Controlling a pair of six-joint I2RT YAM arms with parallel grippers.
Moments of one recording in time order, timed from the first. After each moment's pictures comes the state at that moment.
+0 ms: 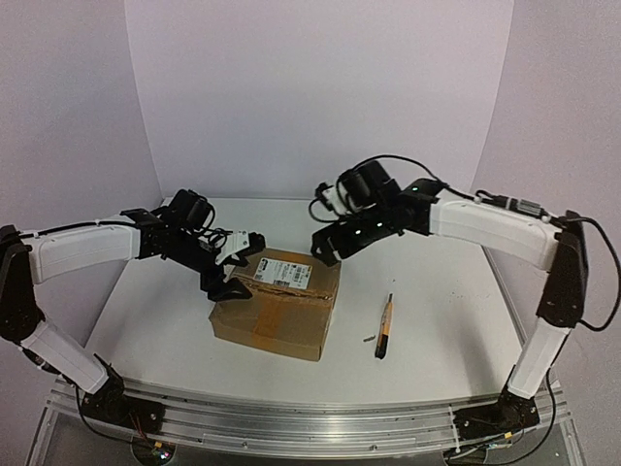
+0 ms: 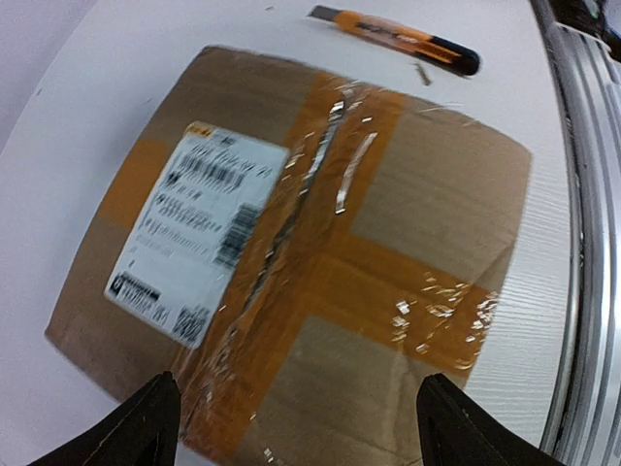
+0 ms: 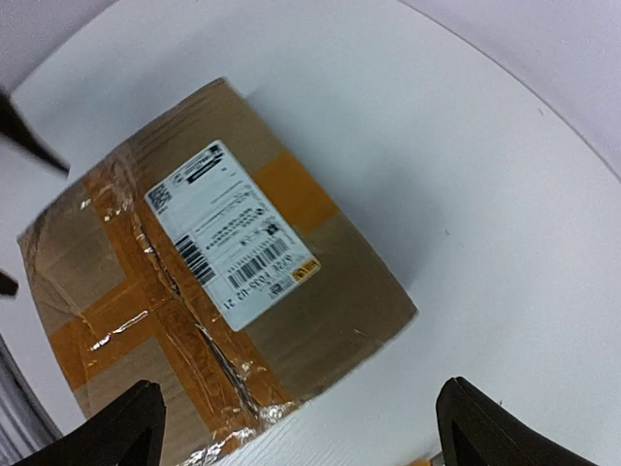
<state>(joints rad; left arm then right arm) -0.60 1.45 1.04 -0.49 0.45 0.66 0.85 1.81 1.61 -0.65 0.08 0.11</state>
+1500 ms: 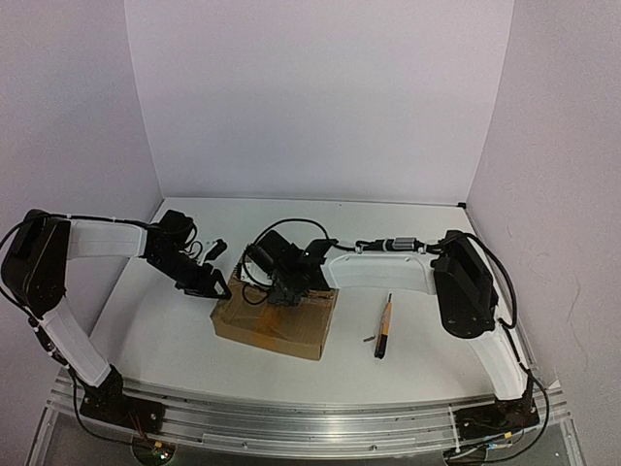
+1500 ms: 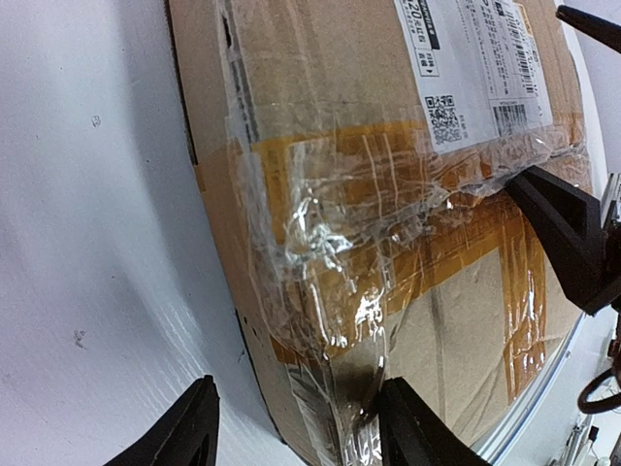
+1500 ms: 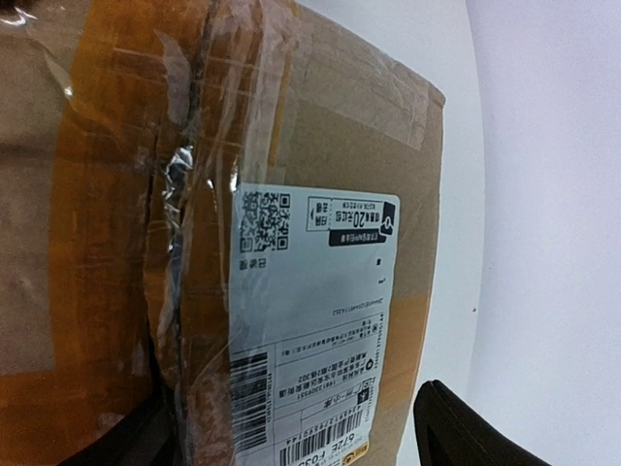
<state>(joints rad) -0.36 1.63 0.96 -0.50 0.52 -0.03 1.08 2.32 1.92 -0.53 0.52 -0.65</state>
